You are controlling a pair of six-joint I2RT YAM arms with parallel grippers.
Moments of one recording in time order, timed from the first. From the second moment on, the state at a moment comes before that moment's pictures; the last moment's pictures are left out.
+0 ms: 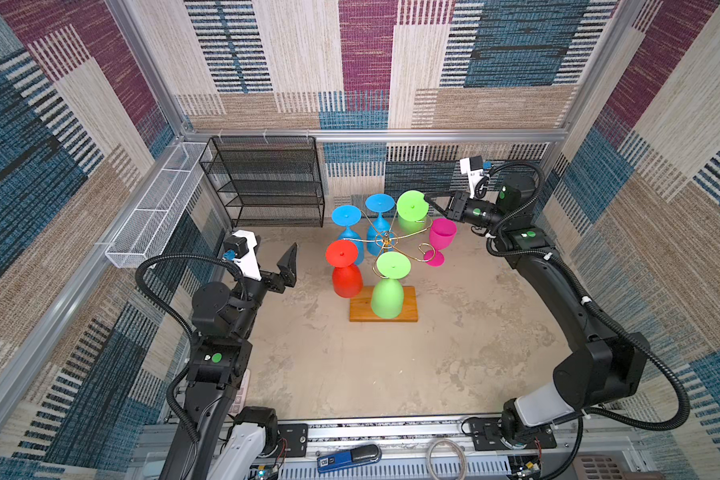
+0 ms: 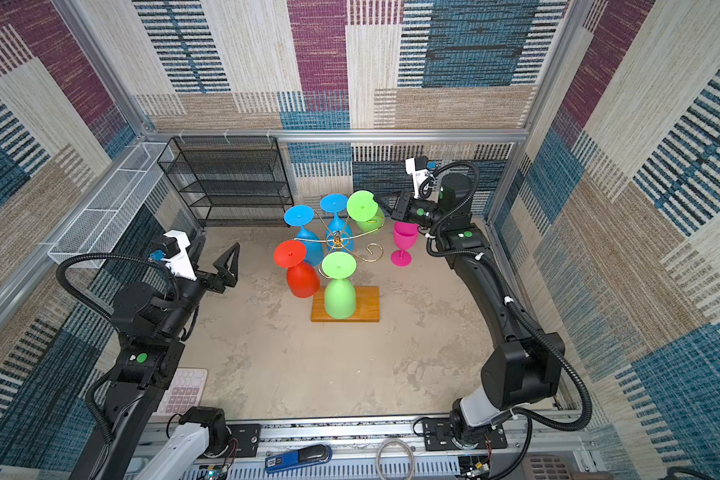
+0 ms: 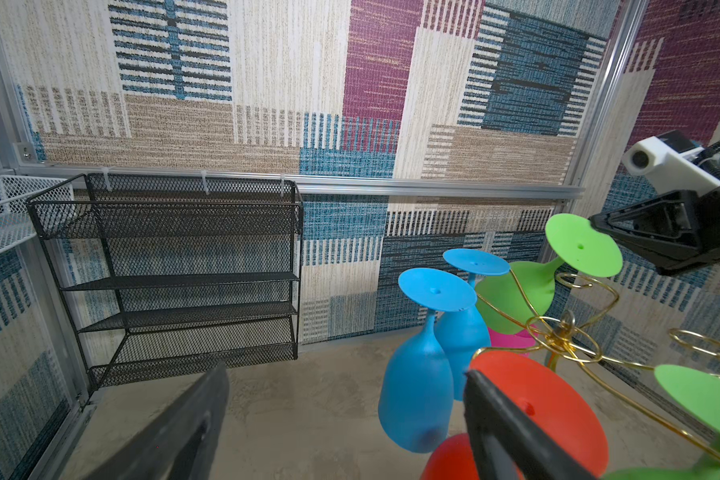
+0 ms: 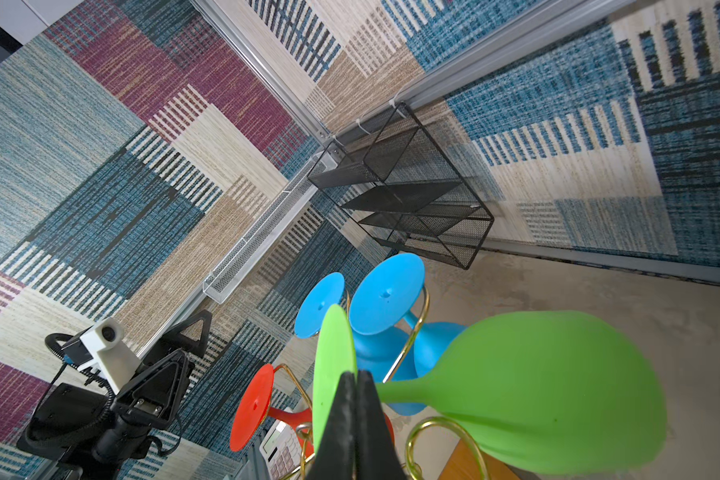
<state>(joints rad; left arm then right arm) -0.10 0.73 0.84 0.04 0.19 -0.10 0.18 1.54 1.52 -0.05 -0.83 0.67</state>
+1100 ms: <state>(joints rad) -0.13 1.19 1.28 0.22 0.80 -0.74 0.16 1.38 1.65 -0.21 -0.59 0.43</state>
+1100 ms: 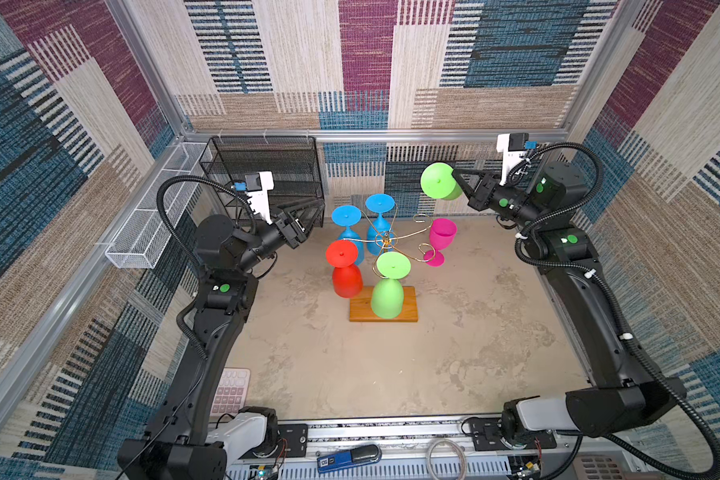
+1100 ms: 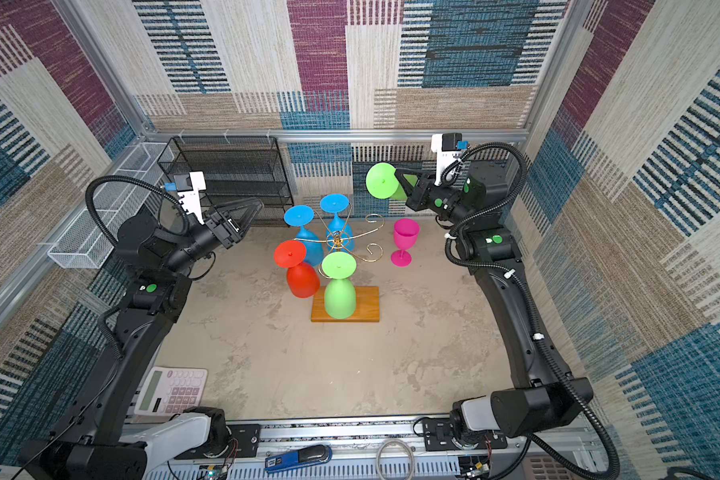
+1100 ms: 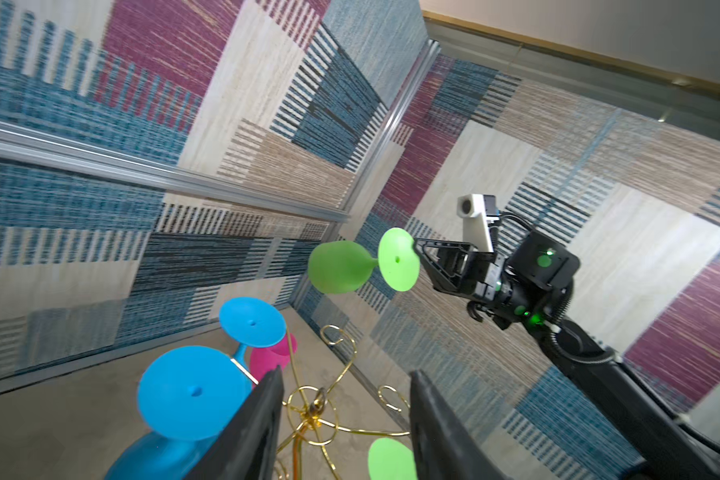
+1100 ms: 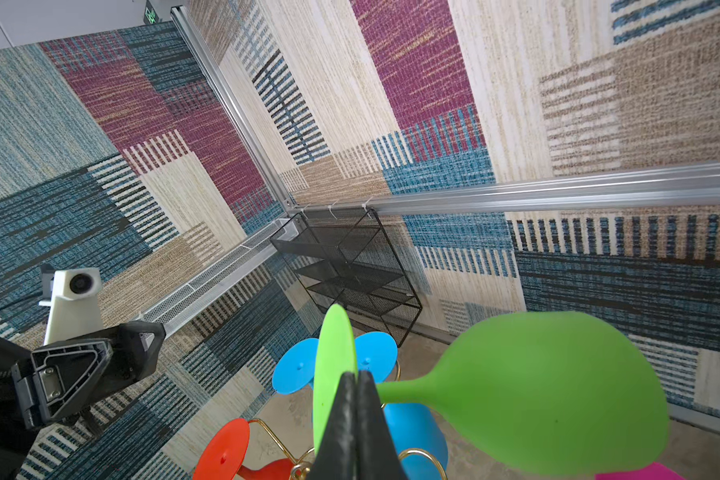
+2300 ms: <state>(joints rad) -0.44 1.60 1.59 0.48 0.95 -1.05 0.32 1.38 1.71 -0.11 -0.78 0.39</state>
